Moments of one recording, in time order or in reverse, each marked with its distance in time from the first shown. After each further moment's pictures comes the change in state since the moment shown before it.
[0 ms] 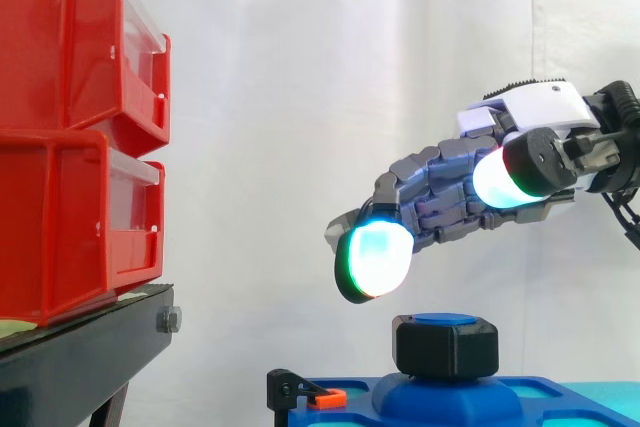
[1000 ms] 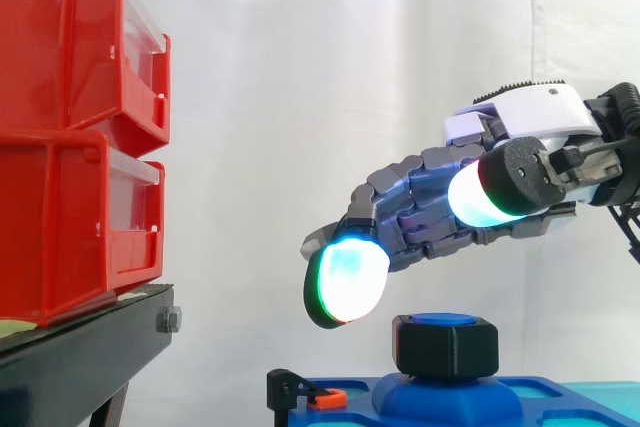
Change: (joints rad) arm 0.078 -0.001 -0.037 0.046 0.120 0.016
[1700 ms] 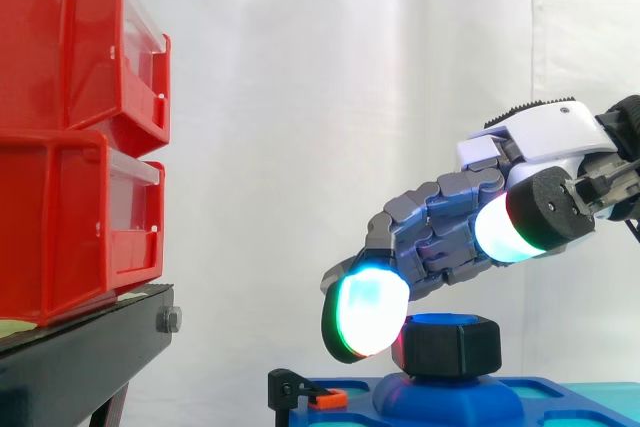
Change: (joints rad) arm 0.002 0.000 -0.001 -0.073 -0.003 -0.001
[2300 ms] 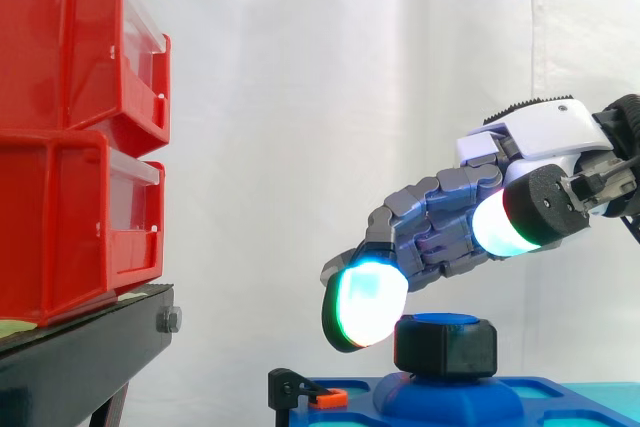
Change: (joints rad) arm -0.015 0.001 0.001 0.013 -0.018 -0.016
